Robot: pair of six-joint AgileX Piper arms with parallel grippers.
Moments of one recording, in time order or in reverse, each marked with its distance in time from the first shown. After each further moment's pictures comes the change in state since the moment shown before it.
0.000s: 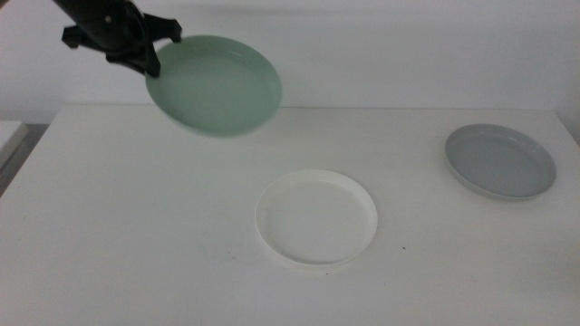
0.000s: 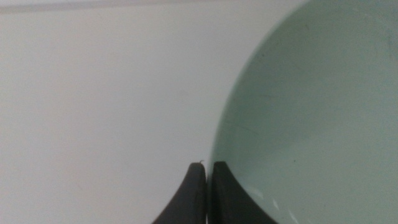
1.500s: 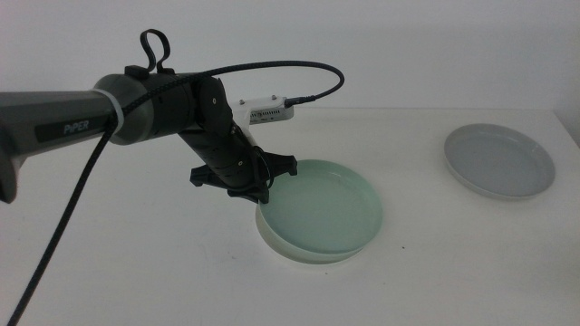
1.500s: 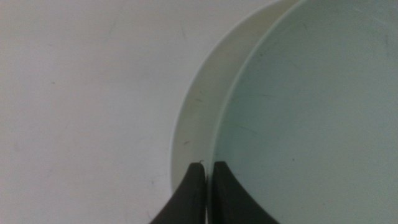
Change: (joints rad) left arm -0.340 0.000 0.573 -0.113 -0.439 -0.219; right arm 0.000 0.000 0.000 0.000 0.000 0.000
